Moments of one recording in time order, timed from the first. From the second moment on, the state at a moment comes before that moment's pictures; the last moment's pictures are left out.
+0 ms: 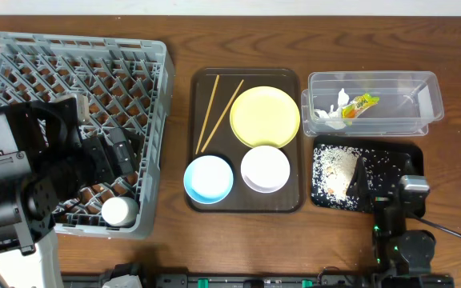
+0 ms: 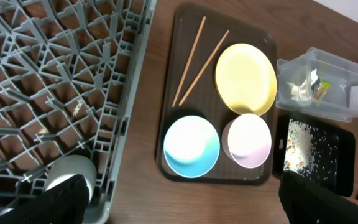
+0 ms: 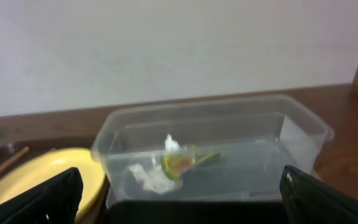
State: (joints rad) left arm 0.23 1.10 1.58 -1.47 0.39 -0.11; right arm 0.03 0.01 0.02 -0.03 0.05 0.12
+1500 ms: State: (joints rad) left arm -0.11 1.33 1.58 -1.26 0.28 -0.17; right arm 0.03 0.01 0.01 -0.07 0.05 0.12
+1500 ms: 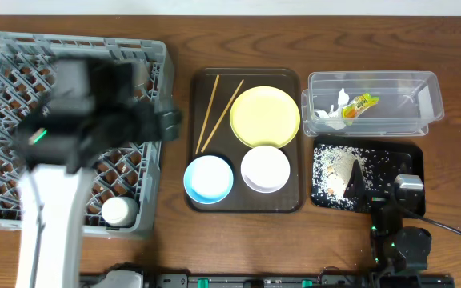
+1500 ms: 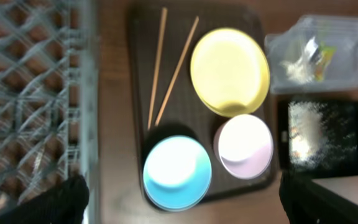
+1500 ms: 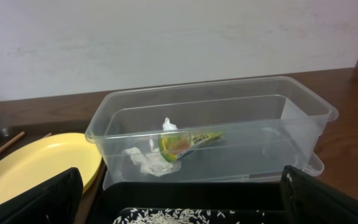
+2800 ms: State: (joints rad) left arm -0.32 2.18 1.58 -0.73 0.00 -0.12; right arm 0.03 0.01 0.01 -0.07 0.05 0.12
